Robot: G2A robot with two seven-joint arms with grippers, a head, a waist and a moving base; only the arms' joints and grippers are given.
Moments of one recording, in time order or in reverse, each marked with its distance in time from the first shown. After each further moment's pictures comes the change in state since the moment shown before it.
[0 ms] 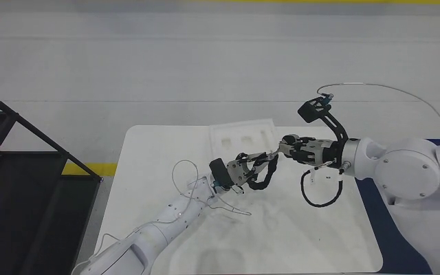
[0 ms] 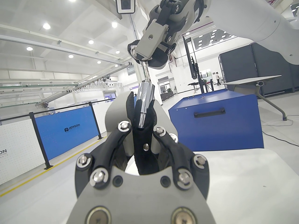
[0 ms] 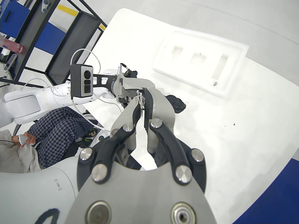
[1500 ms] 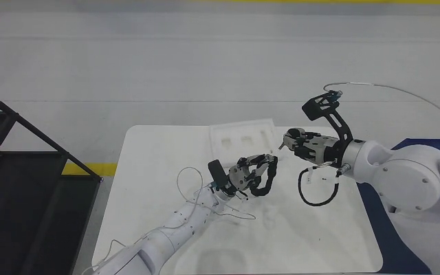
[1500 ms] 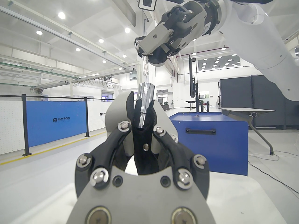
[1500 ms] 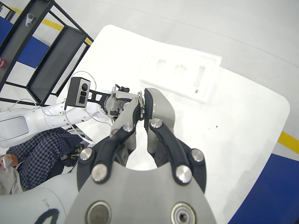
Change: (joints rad) left arm 0.041 -0.057 0.004 0.052 -0.114 -0.085 0.049; right arm -0.025 0.009 0.009 -0.089 -0.132 0.078 -0.054
